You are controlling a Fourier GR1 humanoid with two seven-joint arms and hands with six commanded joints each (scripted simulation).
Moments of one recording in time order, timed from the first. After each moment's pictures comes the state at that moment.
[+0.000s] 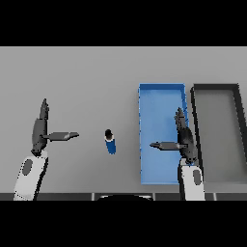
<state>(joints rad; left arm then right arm) -0.11 0.43 -0.16 -1.48 0.24 0.26 0.01 0.00 0.00 0.00 -1.57 0.00 0.00 0.00</state>
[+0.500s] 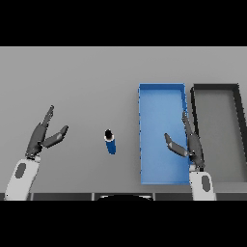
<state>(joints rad) -0.07 0.56 -0.22 -1.45 0.20 0.04 -0.13 0.08 -0.15 0.05 -1.66 0.14 0.04 -0.13</state>
